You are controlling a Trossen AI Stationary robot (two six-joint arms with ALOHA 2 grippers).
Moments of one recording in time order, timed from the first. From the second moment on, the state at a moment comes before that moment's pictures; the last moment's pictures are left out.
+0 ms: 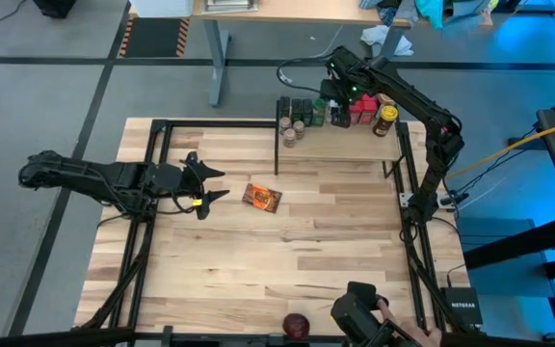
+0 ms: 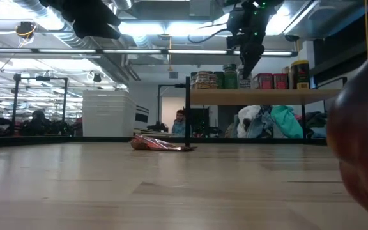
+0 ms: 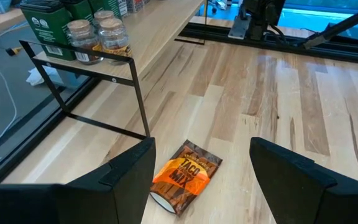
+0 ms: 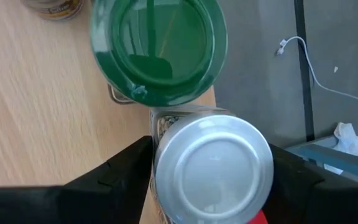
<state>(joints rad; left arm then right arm) -0.13 0.83 0.73 -0.35 -0.43 -0.20 -0.78 1.80 1.88 -1.23 0.04 -0.66</state>
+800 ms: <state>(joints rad) -0.13 0.83 0.73 -0.36 -0.43 -0.20 -0.77 1.81 1.88 -1.26 0.18 -0.71</state>
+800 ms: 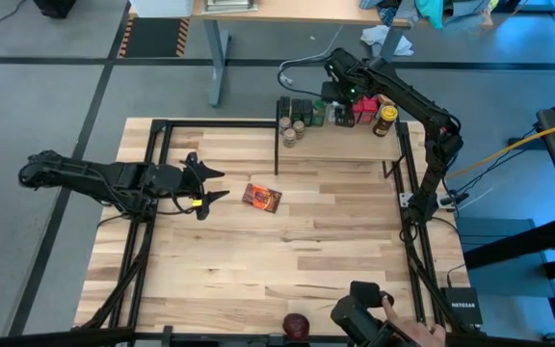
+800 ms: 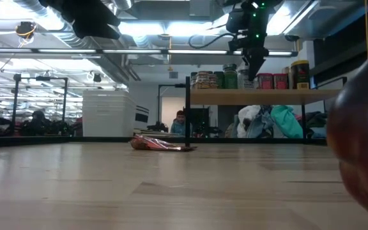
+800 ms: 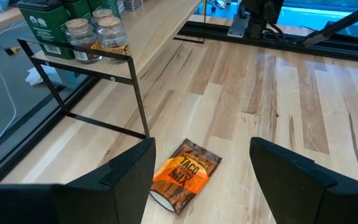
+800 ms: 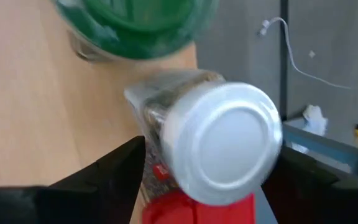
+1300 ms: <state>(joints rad) -0.13 0.83 0.73 -0.35 -0.43 -0.20 -0.77 1.81 1.88 -1.25 0.11 -0.63</state>
